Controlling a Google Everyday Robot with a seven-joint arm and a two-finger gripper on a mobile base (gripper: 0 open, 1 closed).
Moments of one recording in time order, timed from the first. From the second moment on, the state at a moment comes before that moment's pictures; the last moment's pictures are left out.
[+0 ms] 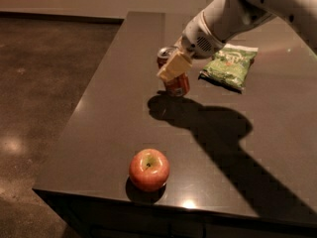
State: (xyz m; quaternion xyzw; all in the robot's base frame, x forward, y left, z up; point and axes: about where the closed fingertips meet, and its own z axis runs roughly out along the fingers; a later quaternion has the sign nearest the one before) arm 0.591 -0.031 0.925 -0.57 0.74 0.19 0.30
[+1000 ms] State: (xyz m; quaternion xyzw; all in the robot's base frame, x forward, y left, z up) arm 0.568 -0.044 0.897 -0.65 0.74 0.09 0.14
